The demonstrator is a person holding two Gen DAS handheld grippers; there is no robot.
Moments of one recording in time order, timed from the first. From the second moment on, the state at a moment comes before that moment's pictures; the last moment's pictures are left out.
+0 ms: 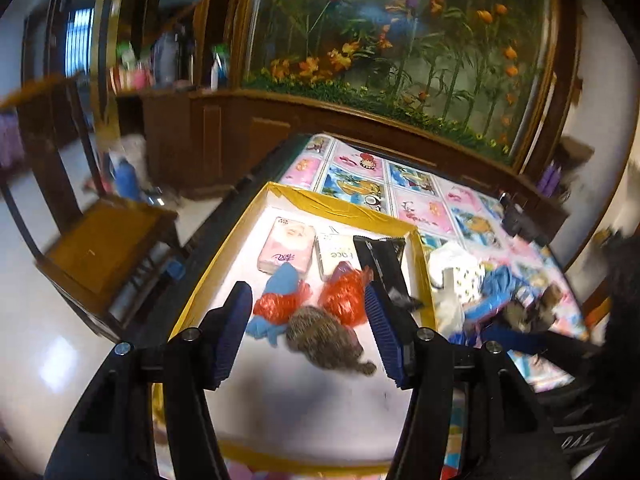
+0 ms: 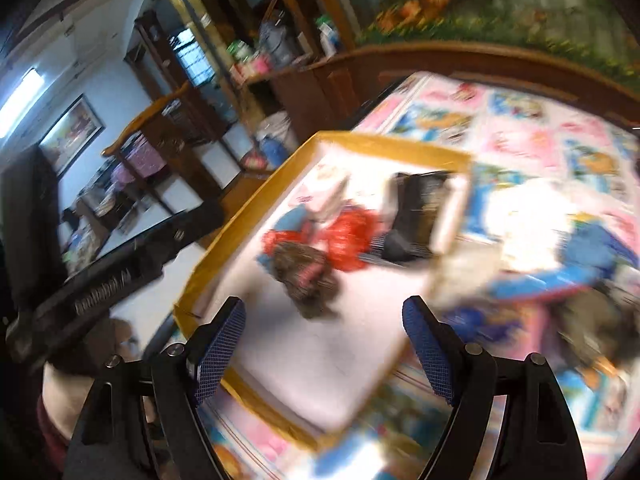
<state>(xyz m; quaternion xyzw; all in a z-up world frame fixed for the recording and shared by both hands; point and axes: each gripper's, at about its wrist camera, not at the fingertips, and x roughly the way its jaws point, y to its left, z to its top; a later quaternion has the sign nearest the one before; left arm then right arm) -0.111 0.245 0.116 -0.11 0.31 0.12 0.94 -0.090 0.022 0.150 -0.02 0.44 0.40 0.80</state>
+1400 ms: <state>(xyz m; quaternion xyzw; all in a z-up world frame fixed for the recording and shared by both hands) -0.011 0.075 0.067 0.04 0.43 -0.05 0.90 -0.089 -0.244 0.111 0.10 0.44 0.20 0.87</state>
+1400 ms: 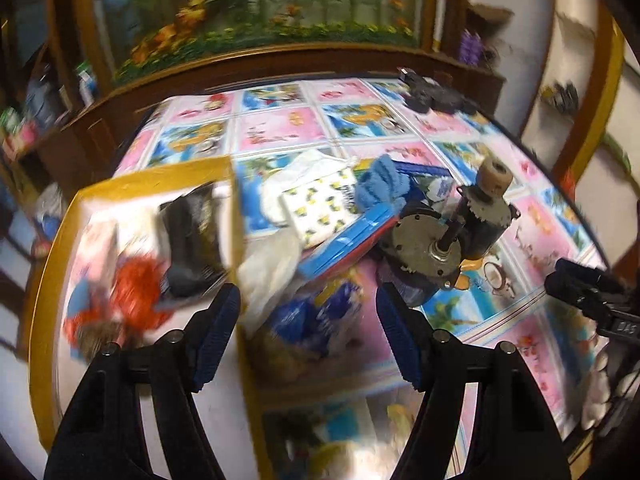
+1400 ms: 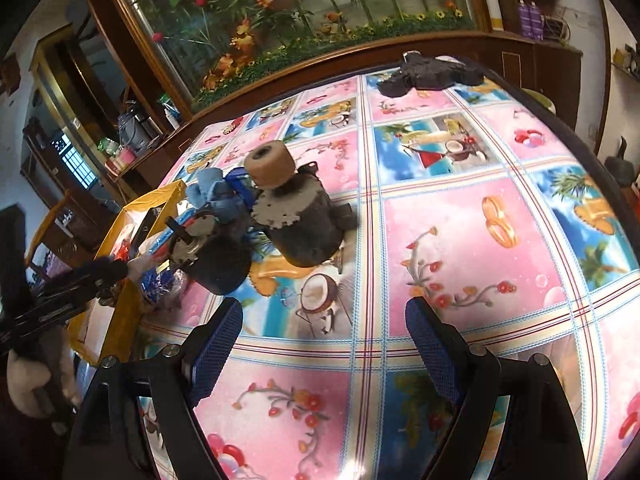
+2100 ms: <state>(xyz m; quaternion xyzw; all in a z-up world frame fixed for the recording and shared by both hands) 0.035 0.052 0.037 0.11 0.47 -0.11 0.87 -0.005 -0.196 0.163 -0.04 0.44 0.26 0.86</state>
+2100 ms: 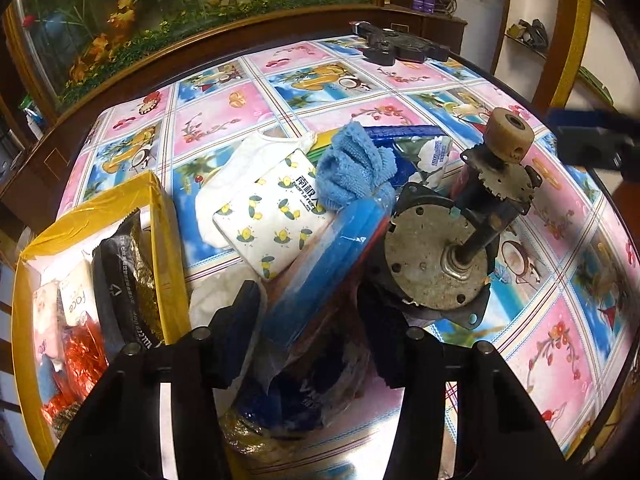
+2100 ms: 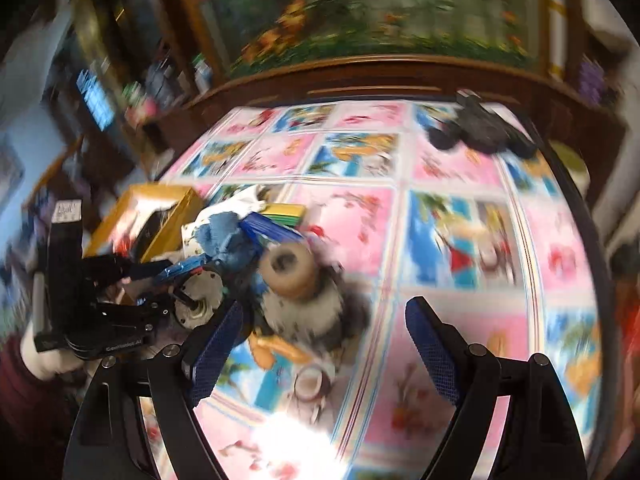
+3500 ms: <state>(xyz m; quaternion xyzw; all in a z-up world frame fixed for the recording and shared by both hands) -0.005 0.078 0.098 0.04 0.41 -0.15 0.90 0.062 -0.087 0.190 -0.20 0.49 0.29 0.80</state>
